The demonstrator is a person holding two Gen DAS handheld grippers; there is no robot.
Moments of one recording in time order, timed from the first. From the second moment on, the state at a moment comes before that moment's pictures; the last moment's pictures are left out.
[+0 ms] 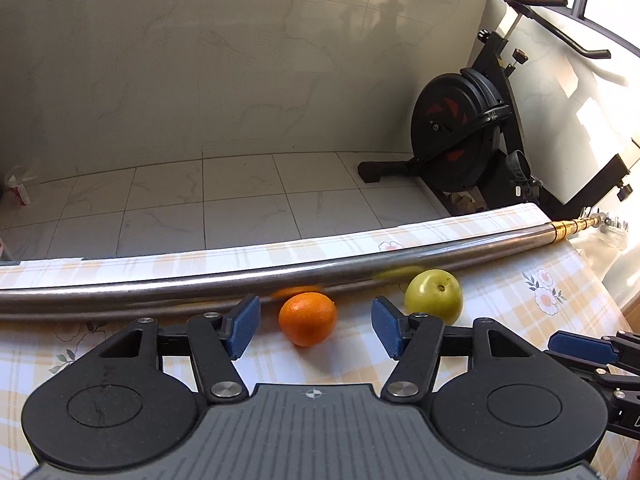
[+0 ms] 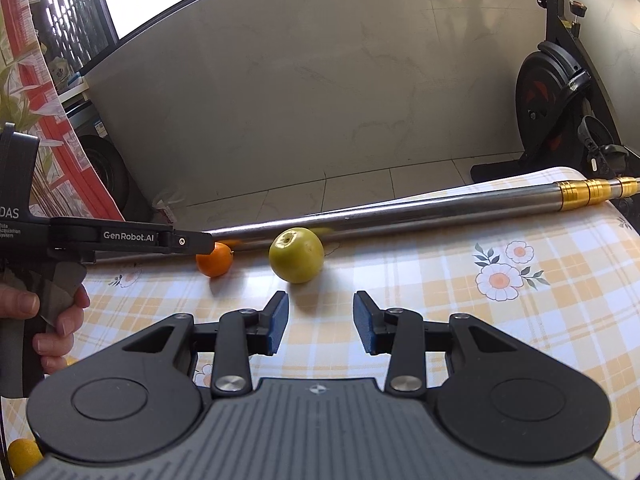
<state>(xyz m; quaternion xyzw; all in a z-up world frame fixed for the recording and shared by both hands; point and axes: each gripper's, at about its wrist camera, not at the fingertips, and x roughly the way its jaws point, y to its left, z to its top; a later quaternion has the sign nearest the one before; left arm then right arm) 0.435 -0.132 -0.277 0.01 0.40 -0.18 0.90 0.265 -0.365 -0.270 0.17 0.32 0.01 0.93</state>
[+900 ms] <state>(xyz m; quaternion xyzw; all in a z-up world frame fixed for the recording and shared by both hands) 0.444 -0.115 -0.289 0.00 0.43 -0.19 0.88 0.299 -0.355 -0.285 0.14 0.31 0.04 0.94</state>
